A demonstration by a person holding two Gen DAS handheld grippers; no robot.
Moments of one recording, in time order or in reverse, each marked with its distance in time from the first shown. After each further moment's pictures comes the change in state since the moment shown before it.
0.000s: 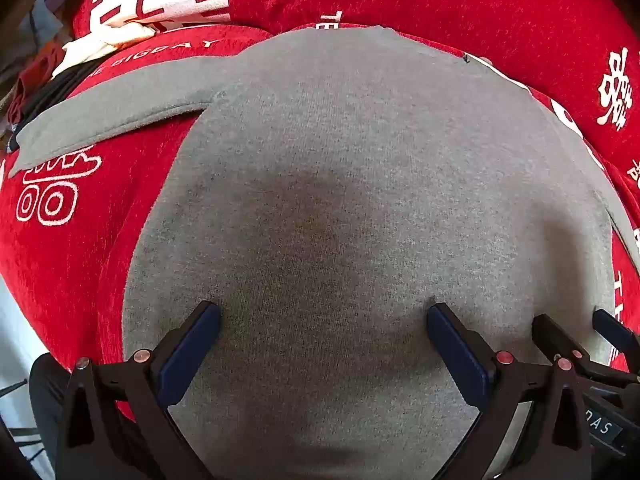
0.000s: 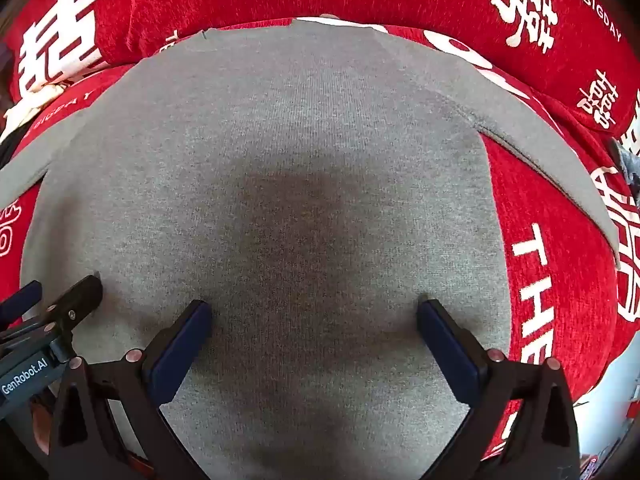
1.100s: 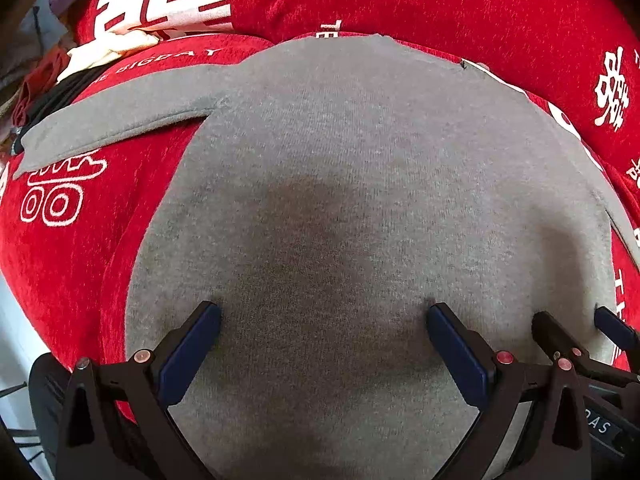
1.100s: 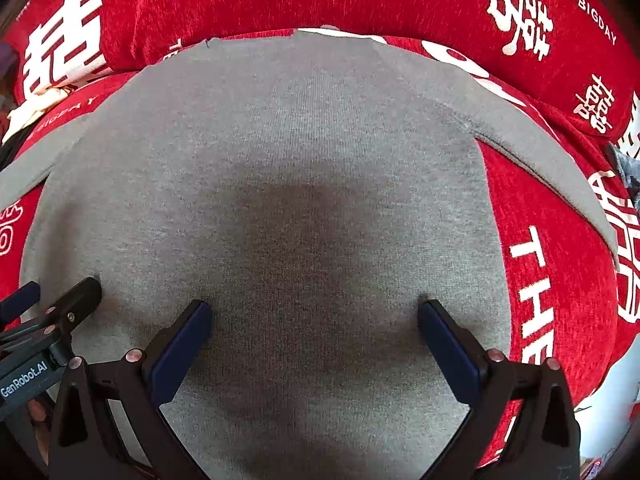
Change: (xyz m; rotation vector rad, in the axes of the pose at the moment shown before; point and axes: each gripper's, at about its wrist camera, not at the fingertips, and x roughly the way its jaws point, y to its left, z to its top) left arm -0.005 -0.004 -0.005 -0.007 -0.028 0.000; right arm -0.009 0.002 -0.002 -0.003 -0.043 -0.002
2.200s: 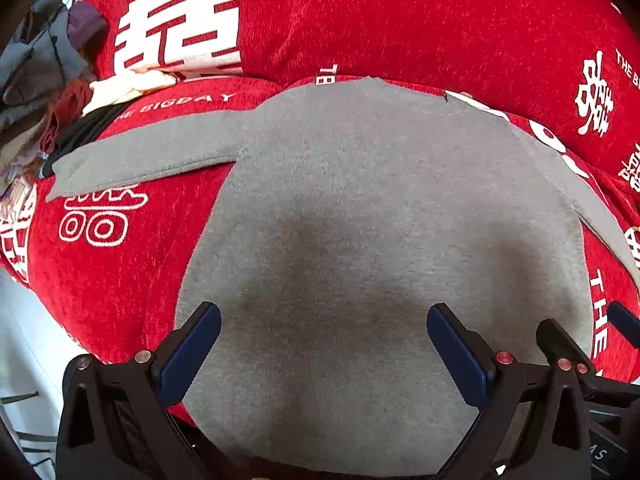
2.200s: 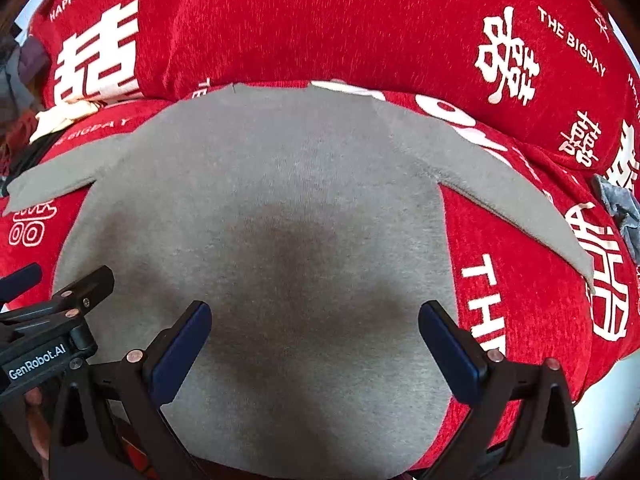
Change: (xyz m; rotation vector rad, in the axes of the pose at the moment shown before) left arm -0.059 -0.009 -0.004 0.031 -0.106 0.049; right arm -0.063 0.001 -0.013 -0.050 -0.143 0.007
